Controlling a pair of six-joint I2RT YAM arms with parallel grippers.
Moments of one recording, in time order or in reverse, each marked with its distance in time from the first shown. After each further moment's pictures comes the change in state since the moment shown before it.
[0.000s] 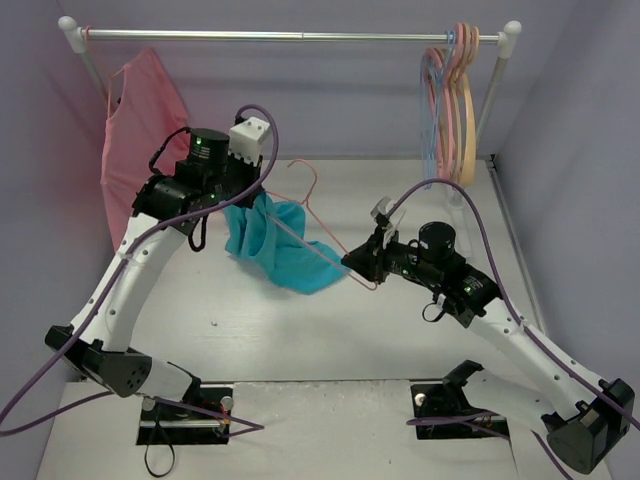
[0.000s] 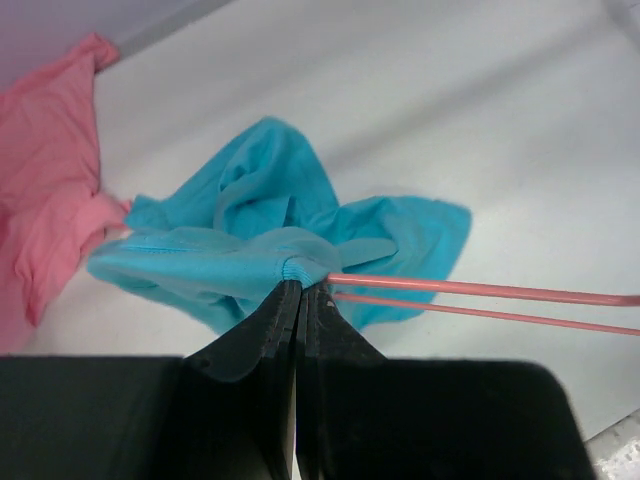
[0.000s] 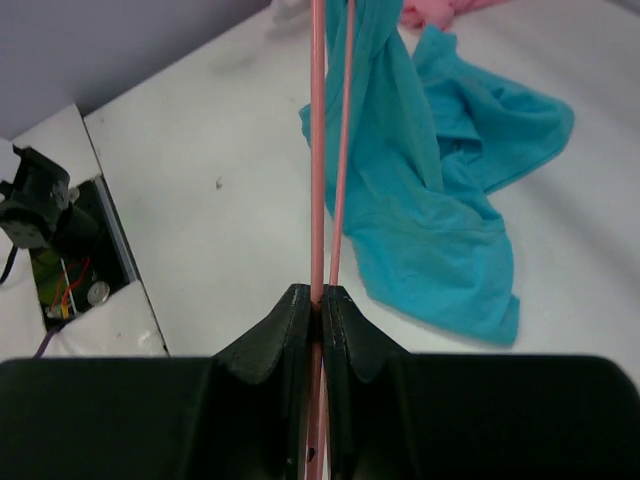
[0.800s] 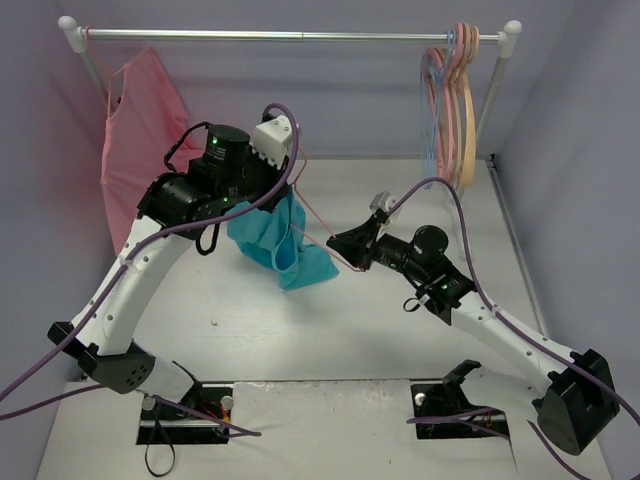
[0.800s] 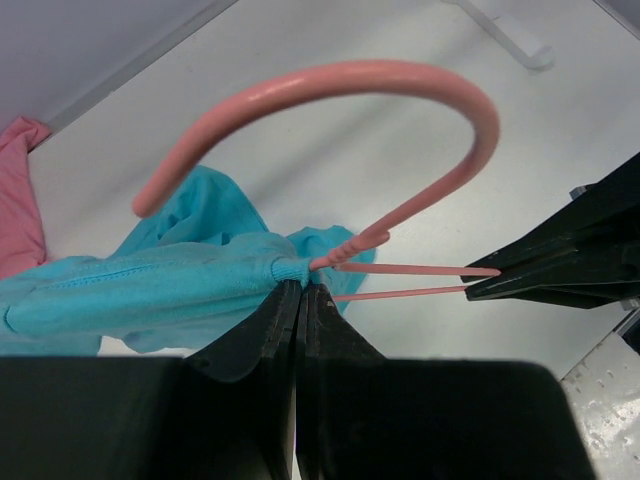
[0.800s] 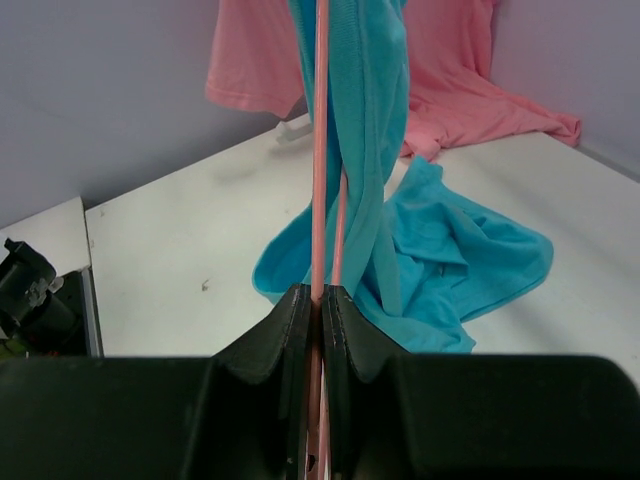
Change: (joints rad) left arm -0.175 0.036 0.200 -0.083 0.024 -0.004; right arm -0.001 0.117 -0.132 0.554 -0.011 0.074
